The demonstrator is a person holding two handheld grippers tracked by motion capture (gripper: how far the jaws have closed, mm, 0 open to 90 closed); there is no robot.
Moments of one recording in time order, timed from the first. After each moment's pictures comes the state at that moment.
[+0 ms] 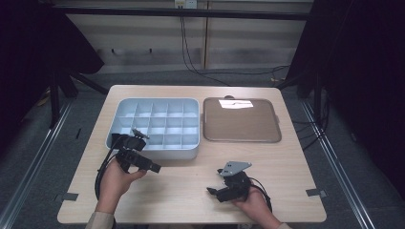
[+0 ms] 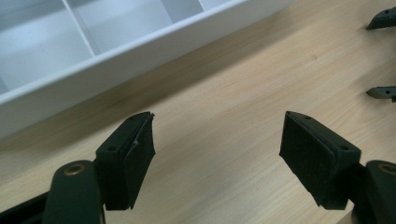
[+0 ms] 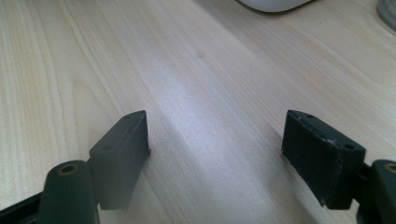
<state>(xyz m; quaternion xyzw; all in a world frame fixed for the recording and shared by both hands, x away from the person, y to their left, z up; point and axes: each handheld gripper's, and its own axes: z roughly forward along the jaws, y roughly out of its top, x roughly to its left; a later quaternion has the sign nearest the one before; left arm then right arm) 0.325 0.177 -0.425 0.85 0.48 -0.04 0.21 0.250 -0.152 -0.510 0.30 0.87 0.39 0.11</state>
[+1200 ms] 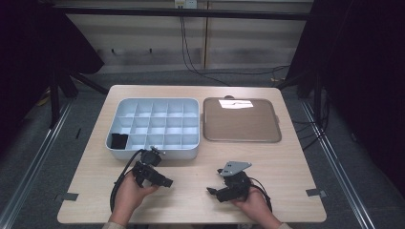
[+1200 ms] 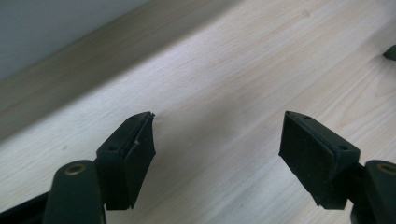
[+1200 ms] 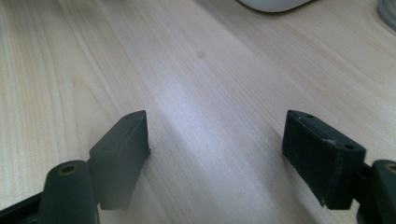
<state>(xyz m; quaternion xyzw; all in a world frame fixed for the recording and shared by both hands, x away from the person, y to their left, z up) 0.302 0.142 -0.464 0.87 0.43 -0.04 0.21 0.250 -0.152 -0.510 0.30 0.87 0.39 0.11</state>
